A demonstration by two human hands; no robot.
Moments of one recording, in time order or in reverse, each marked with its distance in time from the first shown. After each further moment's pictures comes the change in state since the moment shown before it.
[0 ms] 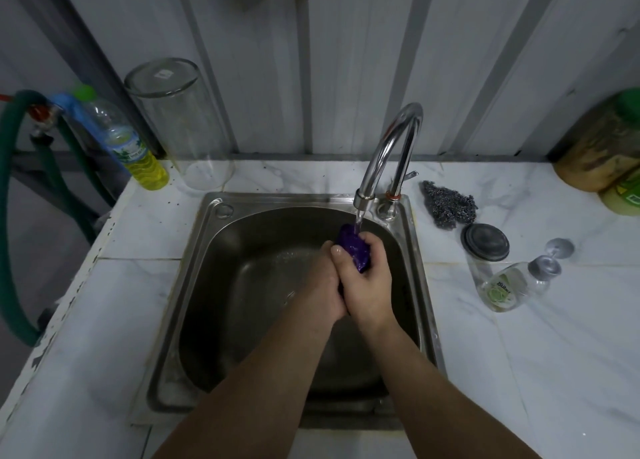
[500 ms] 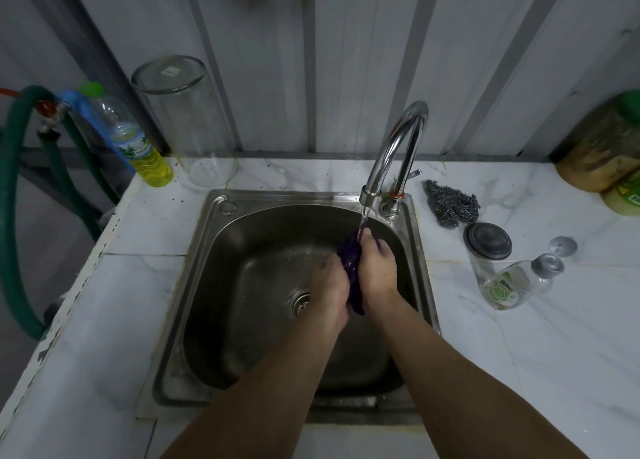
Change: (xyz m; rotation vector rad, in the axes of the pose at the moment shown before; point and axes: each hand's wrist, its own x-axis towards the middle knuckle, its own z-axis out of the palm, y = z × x) left_hand 0.002 -0.015 -0.004 0.082 0.171 0.121; right_hand 0.033 0.007 0.005 0.094 0.173 0.400
